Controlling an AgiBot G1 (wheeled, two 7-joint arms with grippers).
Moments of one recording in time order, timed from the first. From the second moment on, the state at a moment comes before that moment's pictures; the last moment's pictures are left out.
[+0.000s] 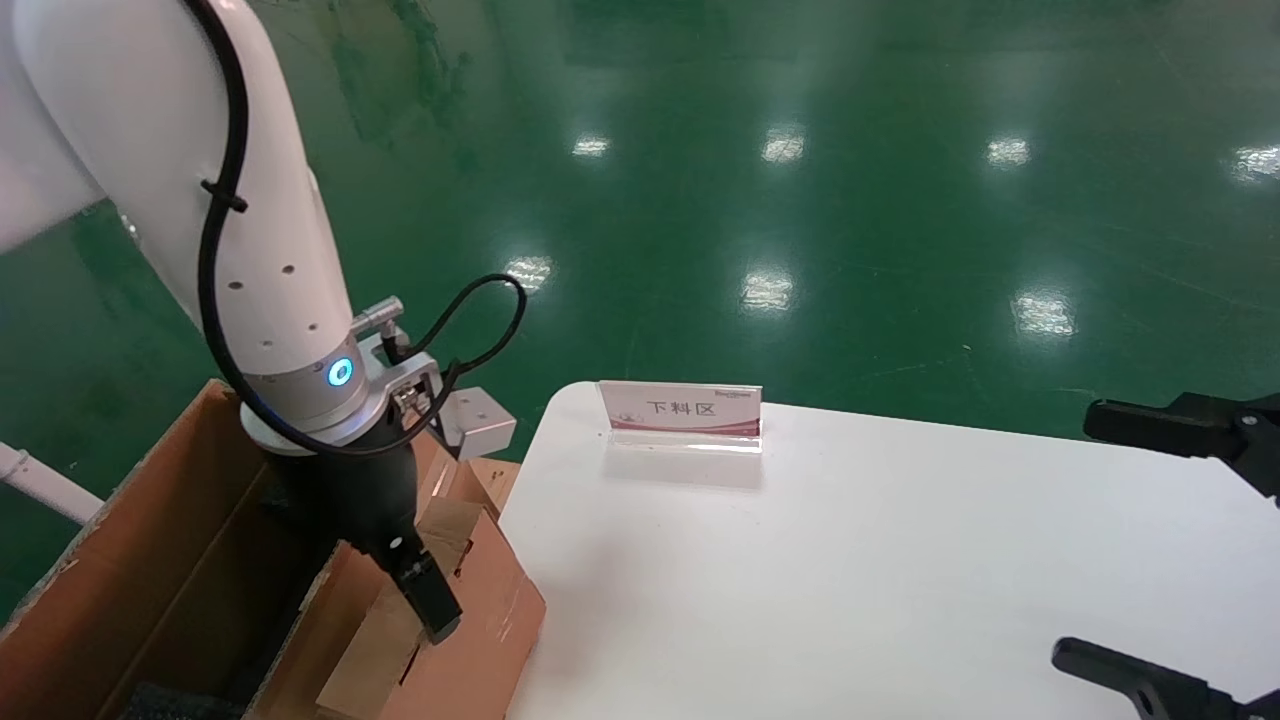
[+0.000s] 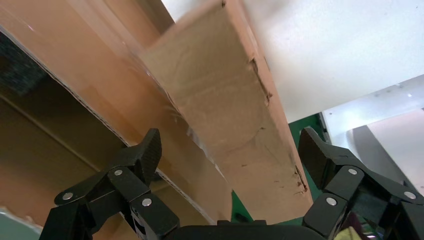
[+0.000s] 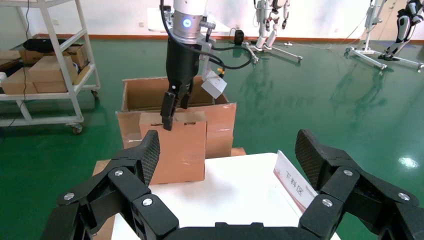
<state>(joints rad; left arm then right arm) -2.15 0.89 1.69 -1.35 1.50 1.73 -1.74 1.07 -0.61 -0.28 1.28 -0.73 -1.50 0.19</state>
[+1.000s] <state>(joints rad) -2.10 0.85 1.70 -1.33 1.46 1.70 -1.75 1.07 -0.61 -0.28 1.28 -0.73 -1.50 0.19</state>
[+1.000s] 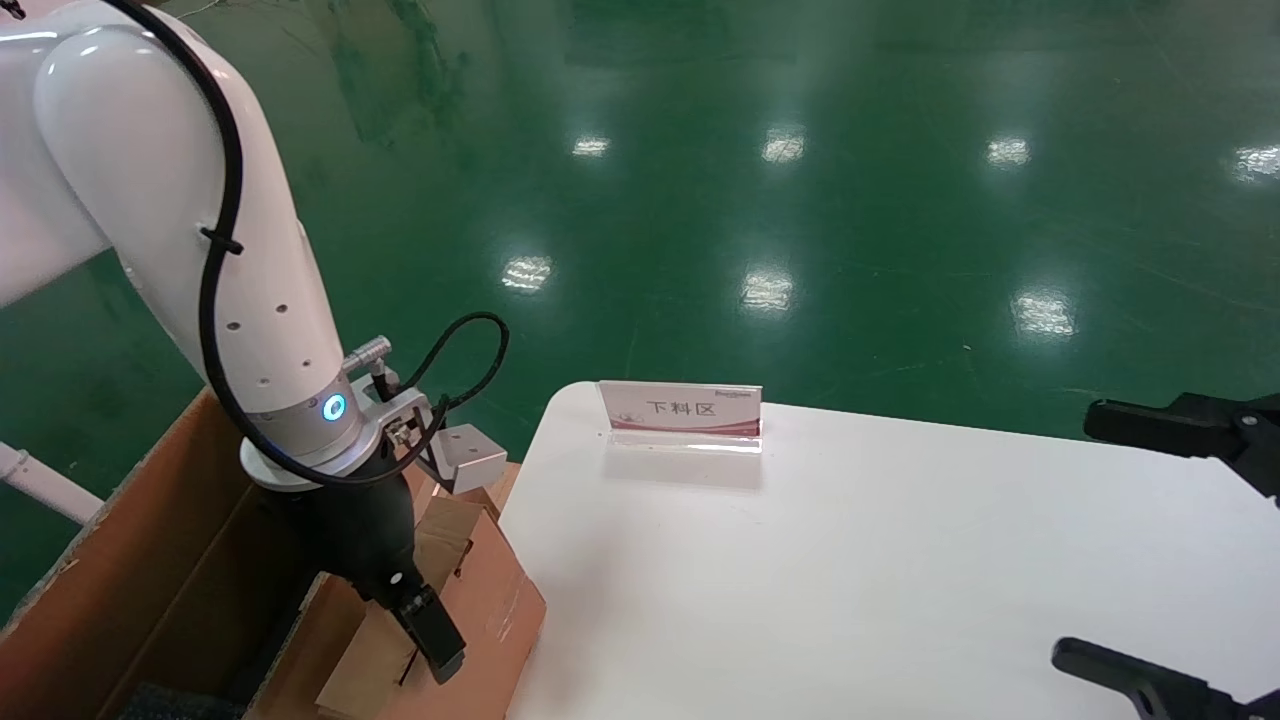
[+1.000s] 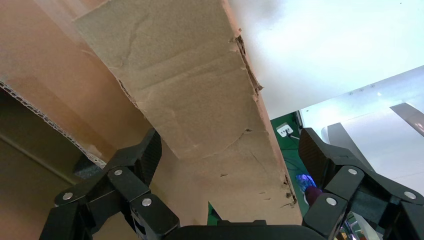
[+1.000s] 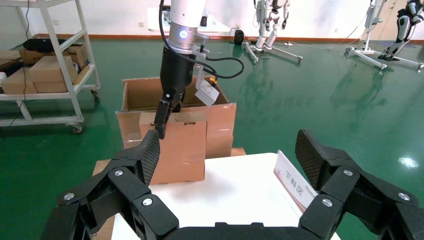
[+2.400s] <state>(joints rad) -2.12 0.84 1.68 -1.33 1.45 1.71 -1.74 1.07 -0.61 -0.28 1.28 -0.73 -1.49 0.19</state>
